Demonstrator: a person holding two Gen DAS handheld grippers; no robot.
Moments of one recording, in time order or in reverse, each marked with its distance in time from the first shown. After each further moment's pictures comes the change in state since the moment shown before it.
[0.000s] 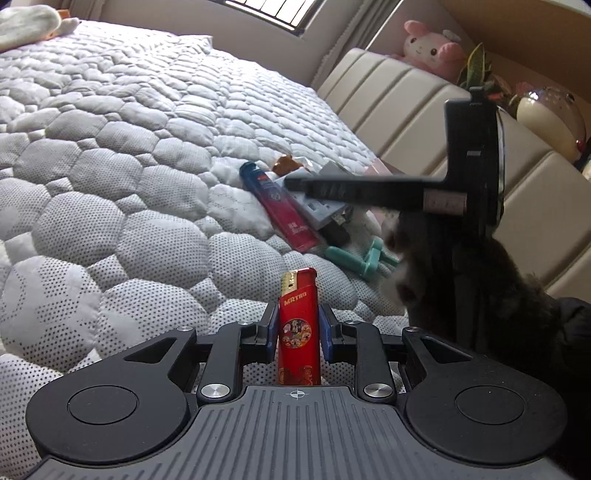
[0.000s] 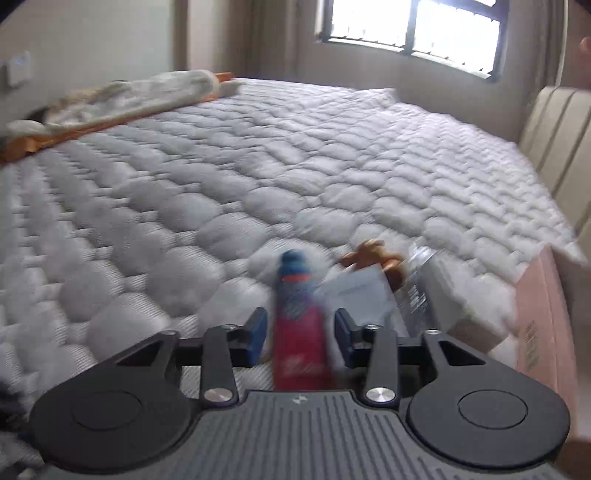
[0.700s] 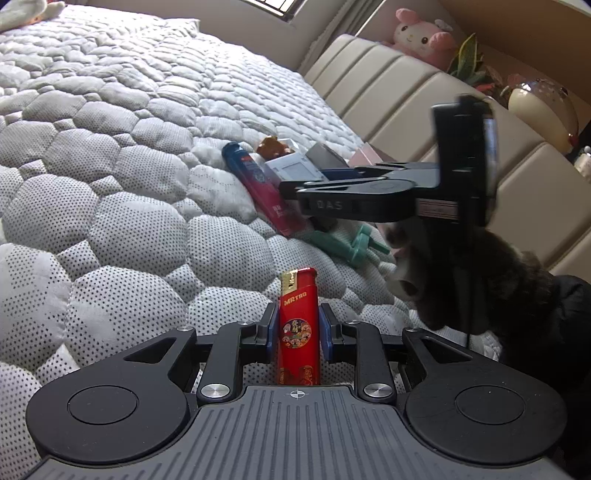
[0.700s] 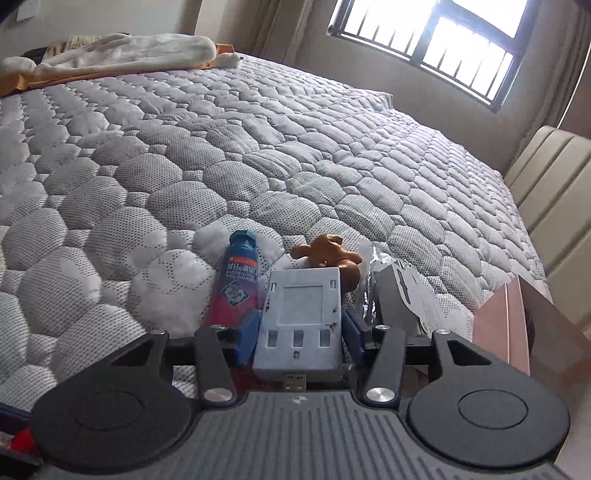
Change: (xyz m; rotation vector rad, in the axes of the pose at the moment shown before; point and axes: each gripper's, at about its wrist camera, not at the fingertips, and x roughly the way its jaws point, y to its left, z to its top) left arm 0.014 -0.001 -0.004 0.000 0.049 -0.048; right arm 0.010 -0.011 -0.009 -0.170 0.060 -0.068
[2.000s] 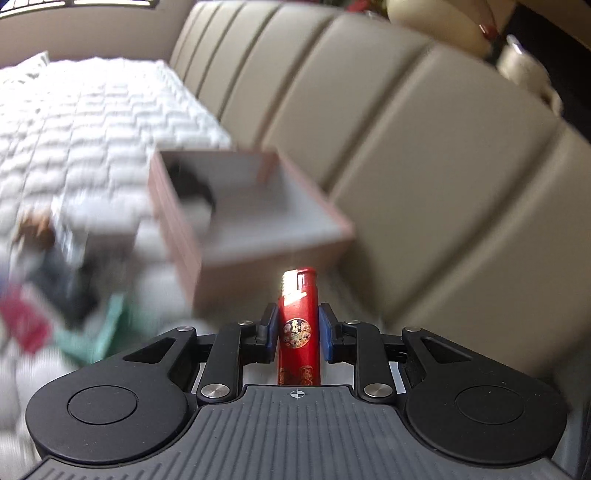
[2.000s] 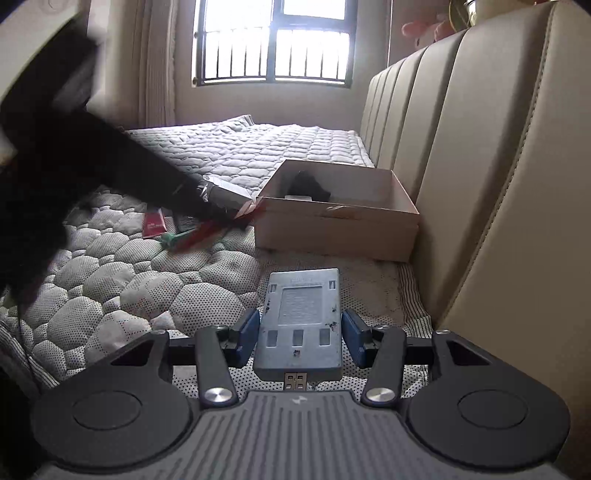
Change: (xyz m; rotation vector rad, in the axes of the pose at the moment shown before) left arm 0.117 -0.216 0.068 0.301 0.110 -0.123; right arm -0.239 -0.067 -0.222 0.426 -0.137 -0.181
